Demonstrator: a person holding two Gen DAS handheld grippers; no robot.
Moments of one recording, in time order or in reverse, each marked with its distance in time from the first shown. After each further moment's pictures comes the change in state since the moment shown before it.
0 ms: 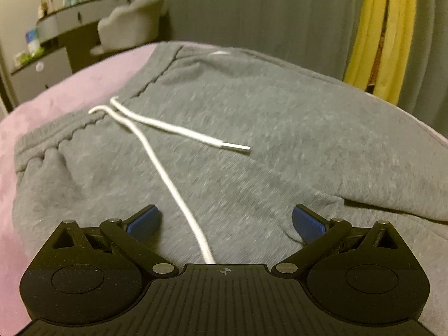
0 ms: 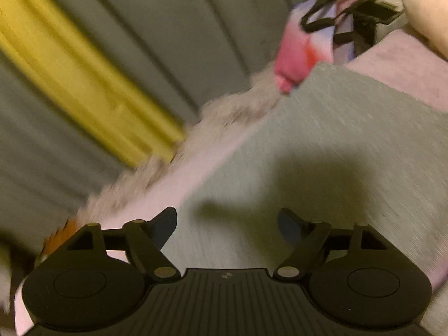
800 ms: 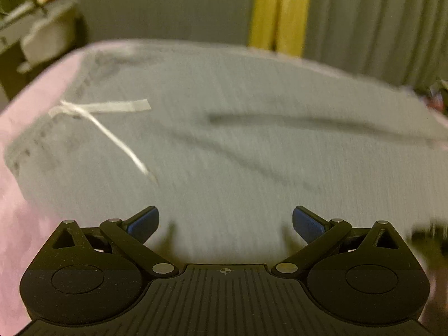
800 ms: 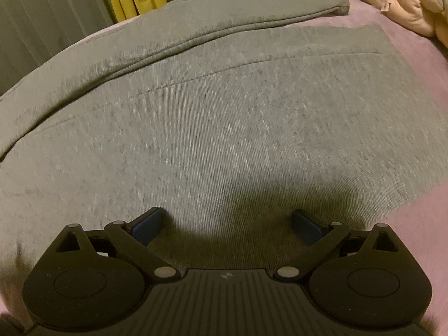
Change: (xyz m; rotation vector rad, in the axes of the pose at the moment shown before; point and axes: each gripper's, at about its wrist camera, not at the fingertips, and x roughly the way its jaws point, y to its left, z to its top) left arm -0.130 -0.027 -0.032 0.220 0.095 -0.279; right arm -0.179 -0.160 -0.275 -0.410 0.154 -0.089
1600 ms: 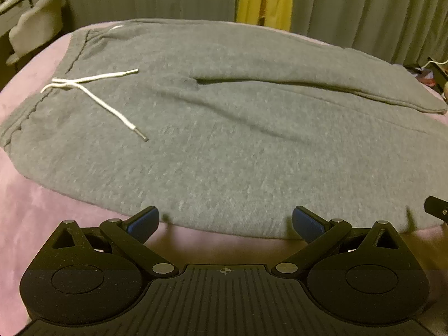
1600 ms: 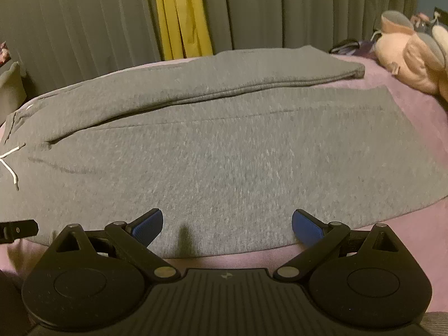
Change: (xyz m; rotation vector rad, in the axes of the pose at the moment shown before) left arm -0.003 -0.006 -0.036 0.068 0.134 -0.051; right arm -0.068 0.018 -0.047 -0.151 -0.240 0.082
